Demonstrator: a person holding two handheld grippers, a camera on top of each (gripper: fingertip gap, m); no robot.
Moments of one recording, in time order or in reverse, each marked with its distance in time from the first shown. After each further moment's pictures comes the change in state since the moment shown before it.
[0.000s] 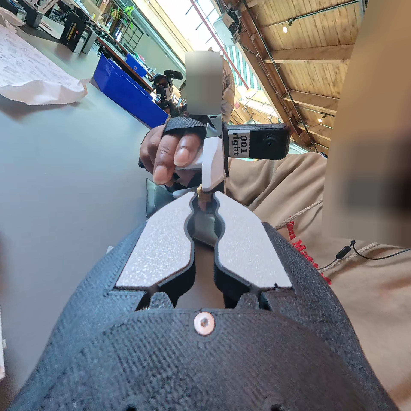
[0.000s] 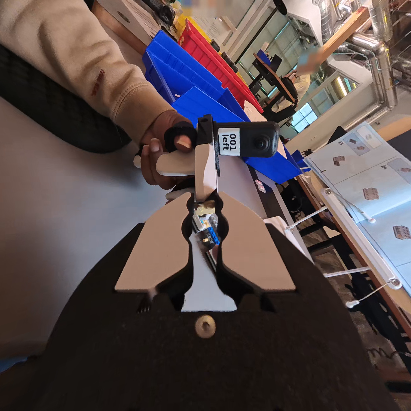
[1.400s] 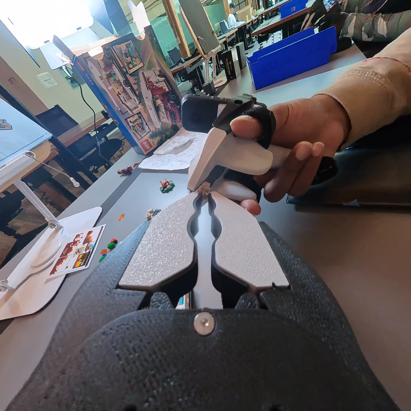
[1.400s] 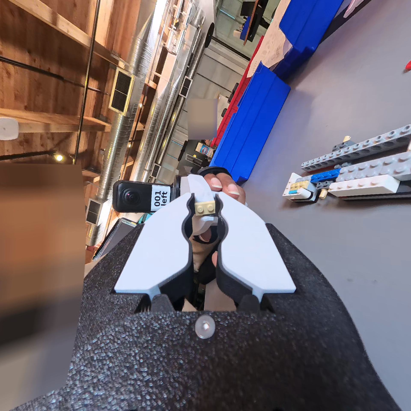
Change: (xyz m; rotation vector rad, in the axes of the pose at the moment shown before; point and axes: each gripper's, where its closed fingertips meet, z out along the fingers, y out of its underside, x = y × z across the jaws) left arm -0.038 -0.025 -0.015 -0.149 -0.792 1.036; right arm 0.031 0.025 0.012 0.330 -0.296 1.812
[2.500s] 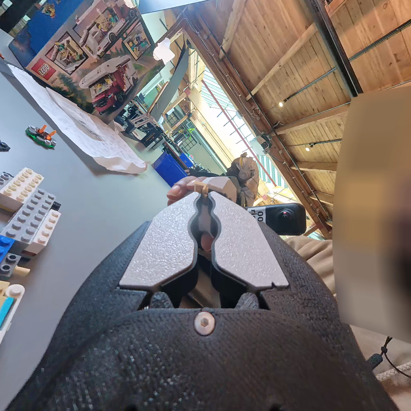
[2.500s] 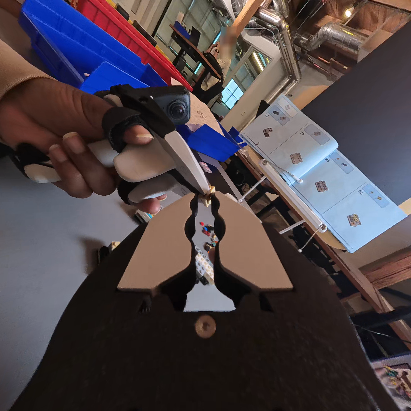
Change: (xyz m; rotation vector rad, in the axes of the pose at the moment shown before) left arm -0.013 -0.029 -0.007 0.387 0.374 -1.264; right arm -0.018 -0.011 -0.005 -0.068 0.612 -1.820
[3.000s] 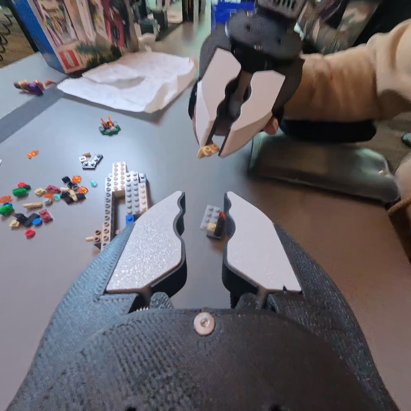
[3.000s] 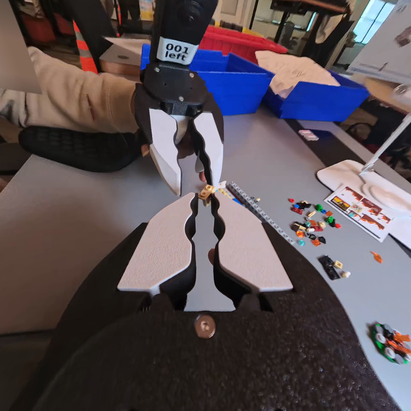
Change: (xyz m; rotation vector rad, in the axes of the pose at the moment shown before) left arm -0.043 0.042 -0.037 -0.626 -0.303 0.821; right arm -0.029 0.026 -0.015 -0.044 -0.510 0.459
